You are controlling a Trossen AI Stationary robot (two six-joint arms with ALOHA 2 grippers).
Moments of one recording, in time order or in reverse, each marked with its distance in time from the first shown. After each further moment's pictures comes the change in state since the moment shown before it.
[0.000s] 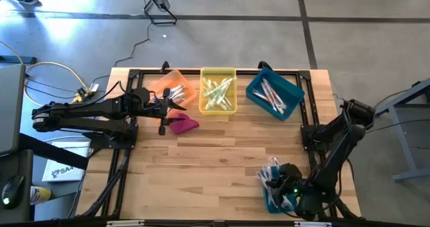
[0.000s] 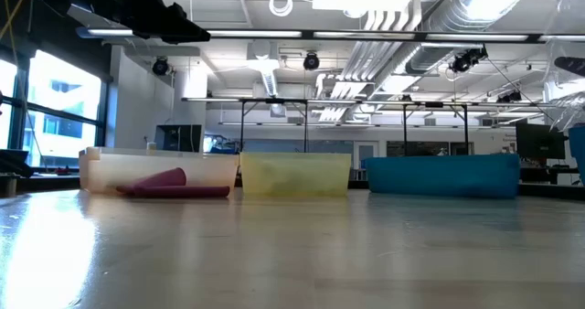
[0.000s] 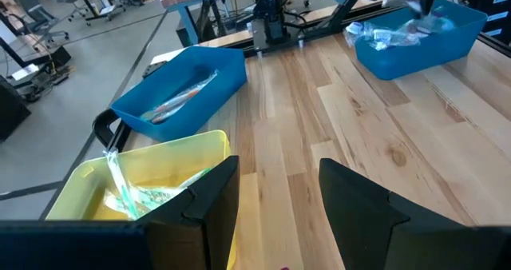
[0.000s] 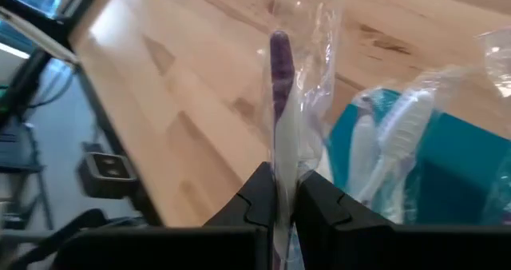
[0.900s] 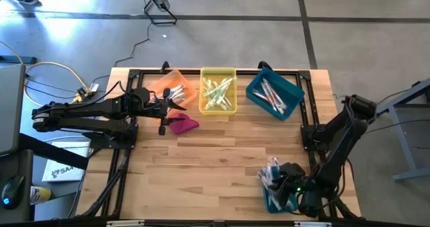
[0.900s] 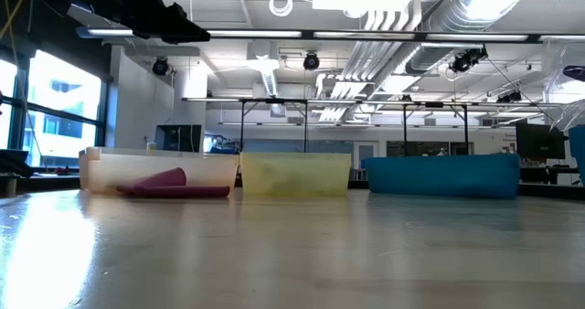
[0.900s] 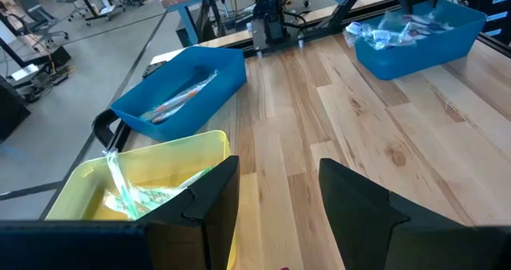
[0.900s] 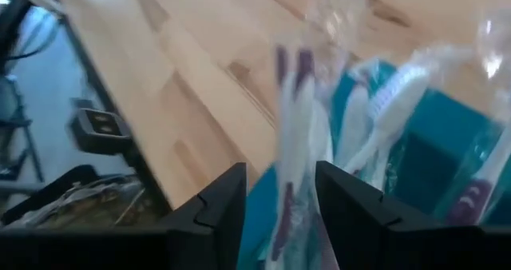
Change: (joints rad) left arm 0.000 0.000 0.000 0.000 0.001 0.000; right arm -0.007 -0.040 0.000 -0.035 -0.135 -0.069
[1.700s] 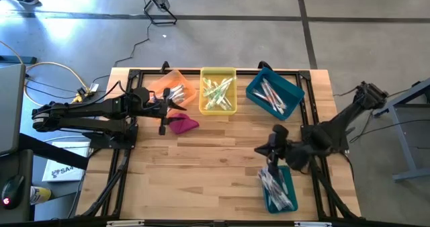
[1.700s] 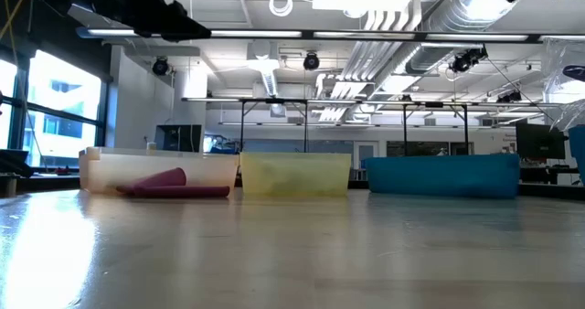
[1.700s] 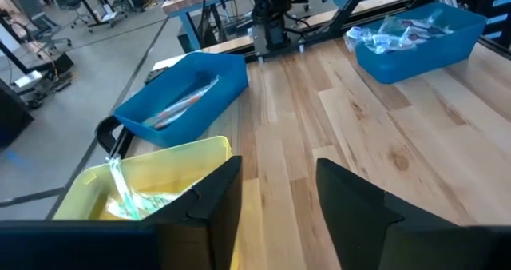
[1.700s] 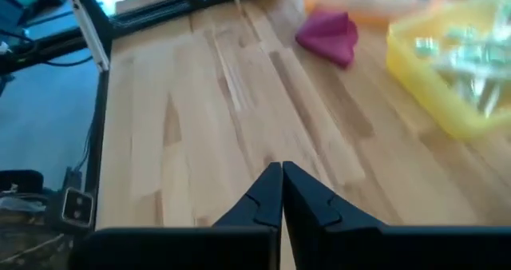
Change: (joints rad) left arm 0.000 0.000 0.000 0.016 0.003 0.005; right arm -0.380 -0.346 0.000 0.100 -0.011 -1.017
